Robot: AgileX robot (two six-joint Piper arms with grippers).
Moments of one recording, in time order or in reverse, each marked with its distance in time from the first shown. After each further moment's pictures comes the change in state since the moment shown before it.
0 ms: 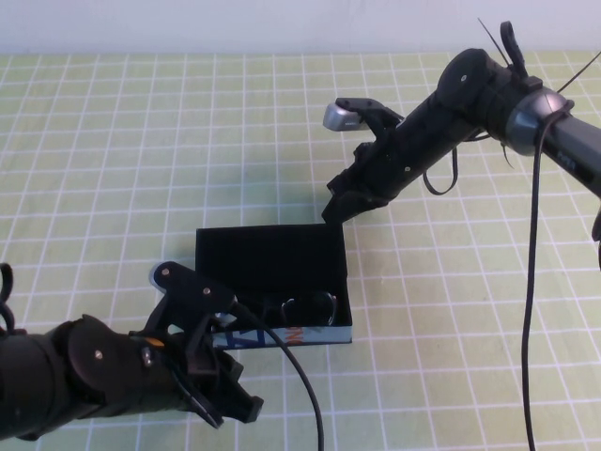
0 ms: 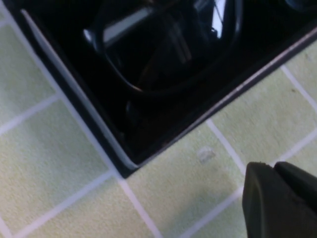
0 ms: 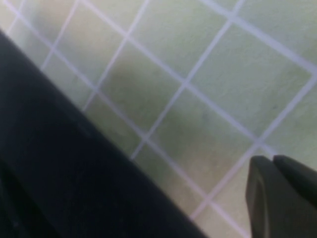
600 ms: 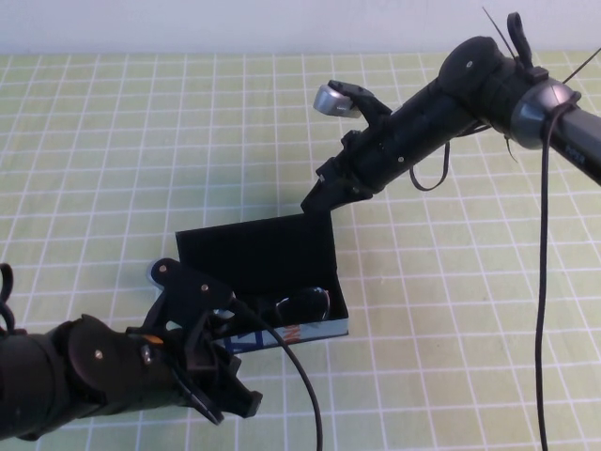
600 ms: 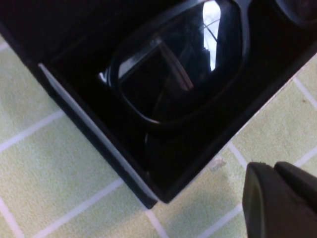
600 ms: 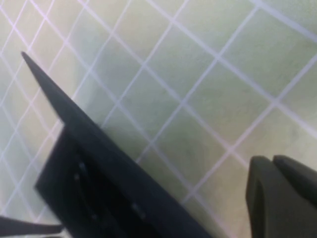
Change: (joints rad) right arm 0.010 -0.046 0.031 0.142 0.045 -0.058; left arm 0.000 0.000 0.000 -0.002 -0.035 0.000
